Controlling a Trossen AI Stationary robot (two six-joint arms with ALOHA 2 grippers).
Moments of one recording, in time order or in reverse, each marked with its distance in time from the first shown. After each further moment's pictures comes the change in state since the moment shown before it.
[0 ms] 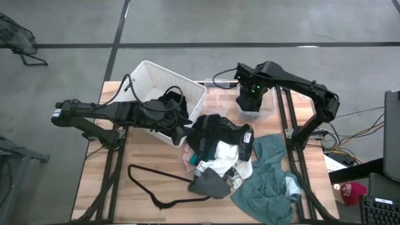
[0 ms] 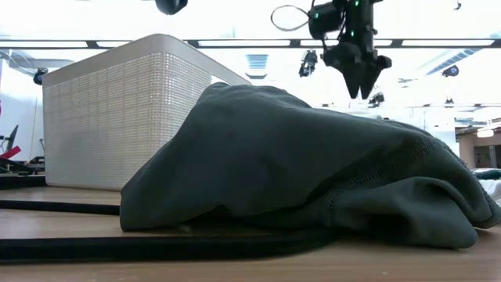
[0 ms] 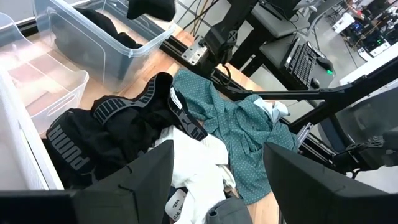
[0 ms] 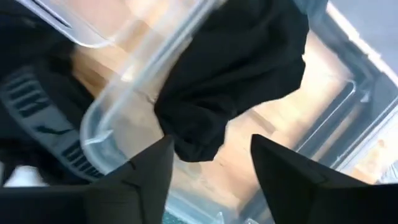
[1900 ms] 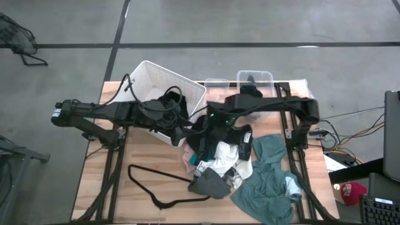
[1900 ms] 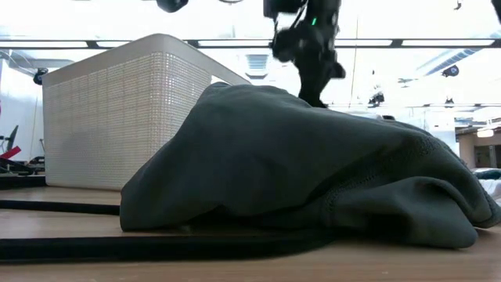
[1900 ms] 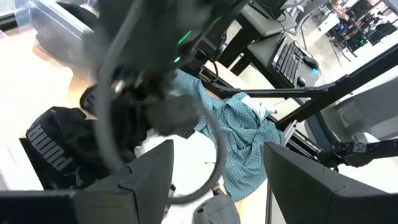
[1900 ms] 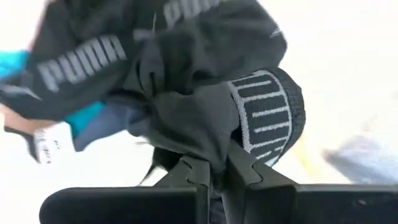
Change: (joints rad) left arm -0.003 -0.004 -0.001 0.019 0.043 -0.014; right arm 0.423 0.204 0.050 0.259 -0.080 0.098
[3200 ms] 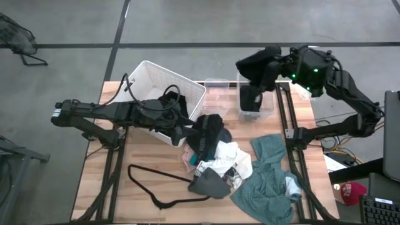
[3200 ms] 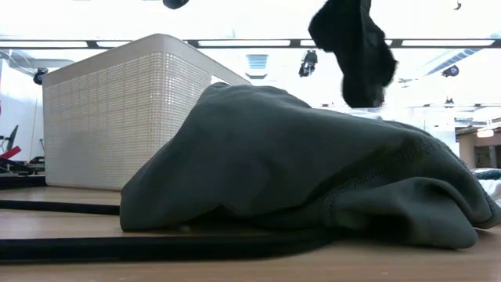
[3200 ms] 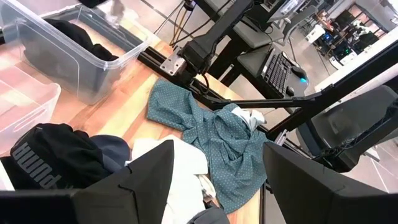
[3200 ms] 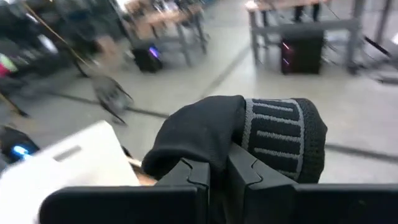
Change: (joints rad) left arm -0.001 0.000 -0.003 0.066 -0.002 0.017; right arm -0.217 -0.716 0.001 0.339 0.537 -0.026
